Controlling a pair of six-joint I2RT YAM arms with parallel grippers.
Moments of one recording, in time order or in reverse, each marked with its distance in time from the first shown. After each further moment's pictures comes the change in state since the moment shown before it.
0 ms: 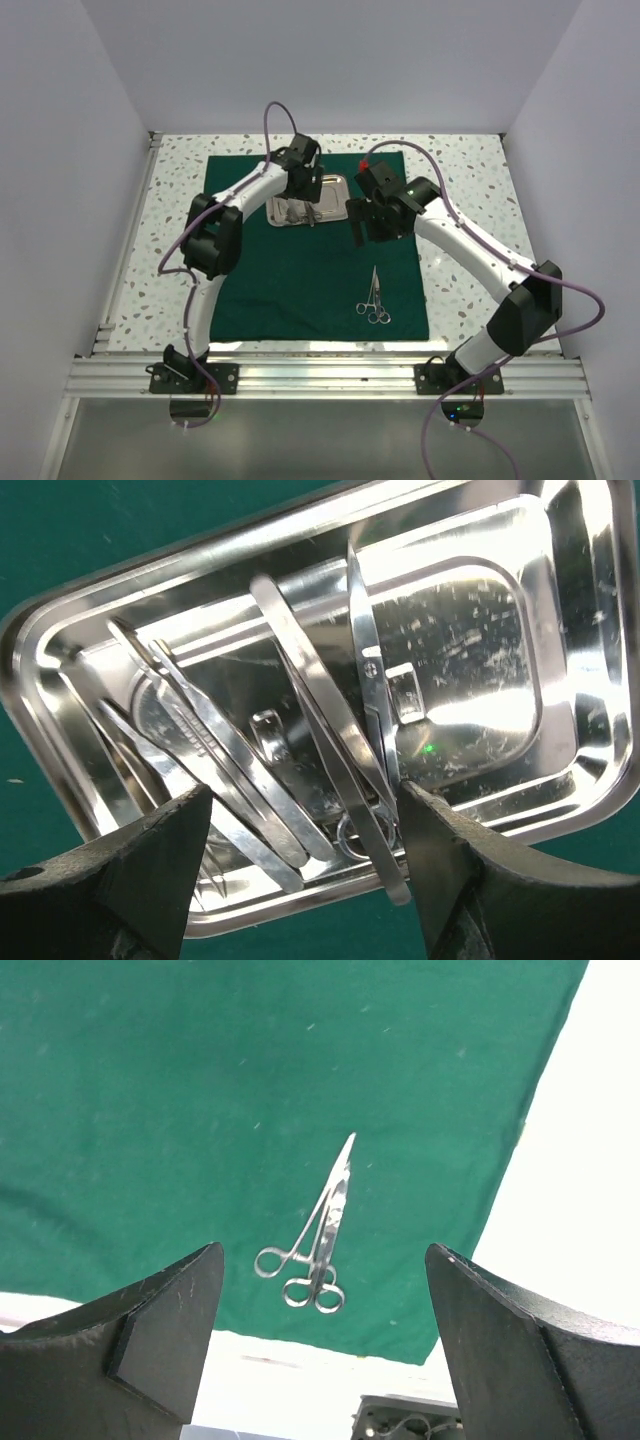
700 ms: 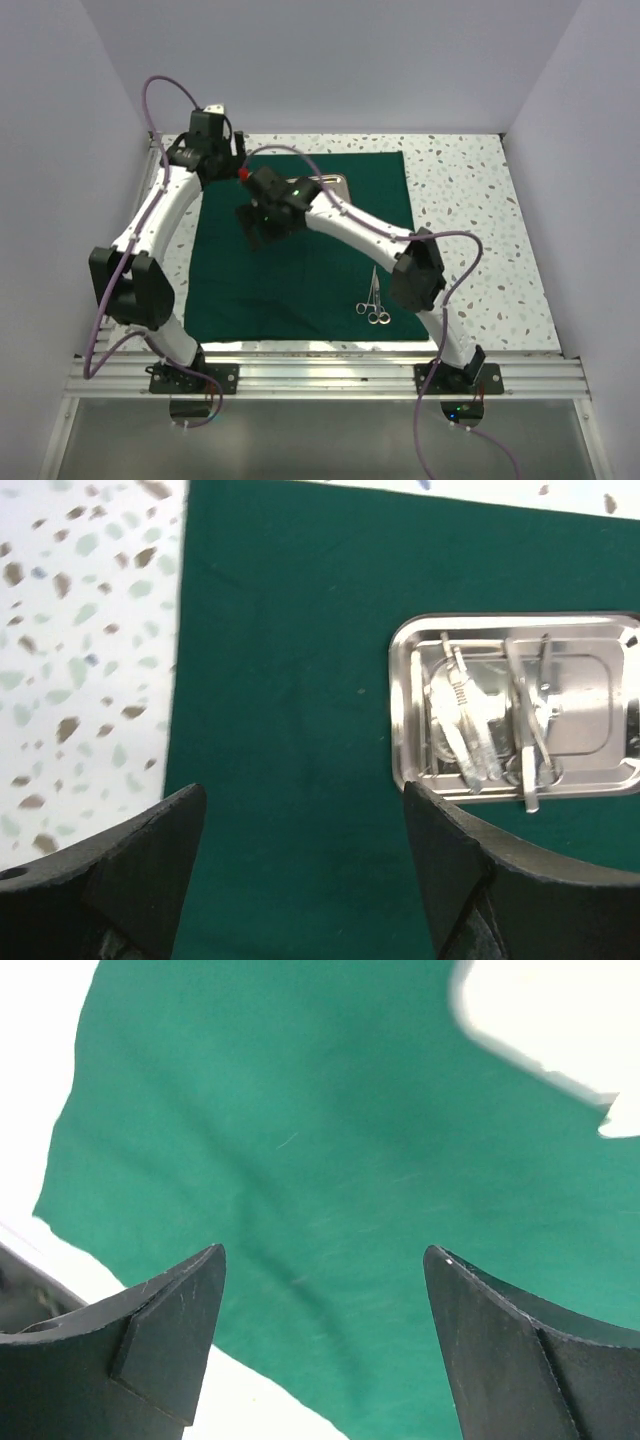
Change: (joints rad) left arm 0.288 -0.641 -0.379 -0.006 -0.032 0.027; right arm 0.333 0.693 0.710 0.079 -0.190 0.011
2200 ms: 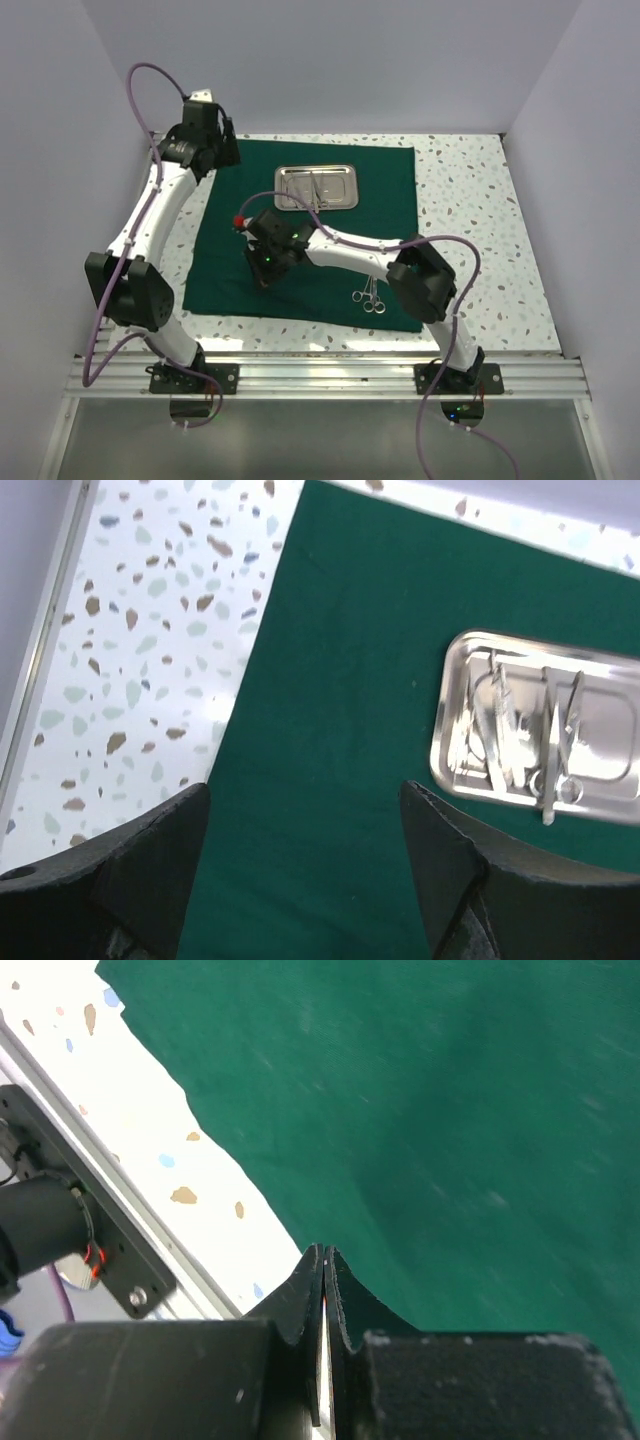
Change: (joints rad) left arm 0.001 0.036 0.143 -0.019 -0.117 -0.041; right arm 0.032 -0.152 -0.504 0.422 -0.258 0.025
